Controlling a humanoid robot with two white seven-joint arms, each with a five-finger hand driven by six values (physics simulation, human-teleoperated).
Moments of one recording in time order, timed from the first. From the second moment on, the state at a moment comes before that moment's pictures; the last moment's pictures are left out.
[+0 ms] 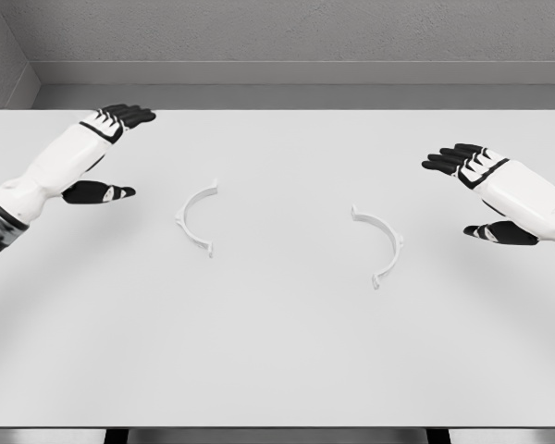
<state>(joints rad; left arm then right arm) -0.33 0.68 -0.33 -1.41 -0.39 -0.61 0.00 -0.04 -0.67 -0.07 -1.73 0.40 -0.61 0.38</state>
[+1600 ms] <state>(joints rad) -0.44 0.52 -0.49 -1.11 -0.40 -0.61 0.00 -0.23 -0.45 0.15 -1.50 0.74 -0.61 0.44</state>
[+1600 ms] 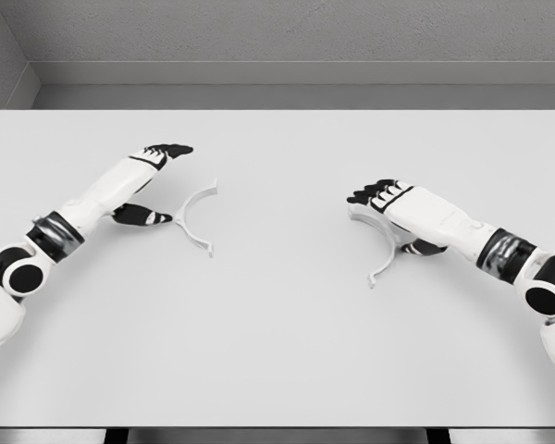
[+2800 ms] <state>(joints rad) -0.49 0.44 -0.49 -1.05 -0.40 -0.61 0.00 -0.26 -0.42 0.24 -1.55 0.74 -0.58 0.45</state>
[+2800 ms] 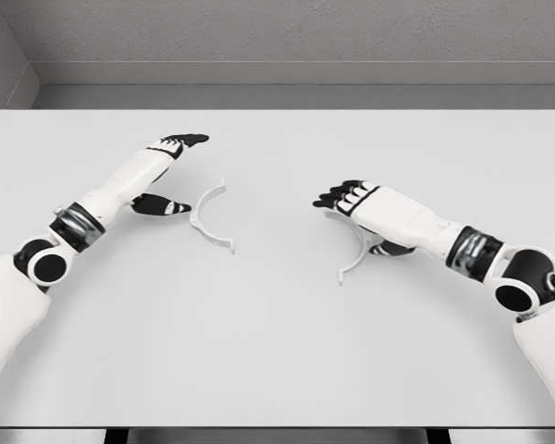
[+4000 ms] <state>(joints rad) -0.51 0.39 -0.49 -0.98 -0.40 -0.61 0.00 -0.32 -0.34 0.28 -1.61 0.77 -0.50 0.45</state>
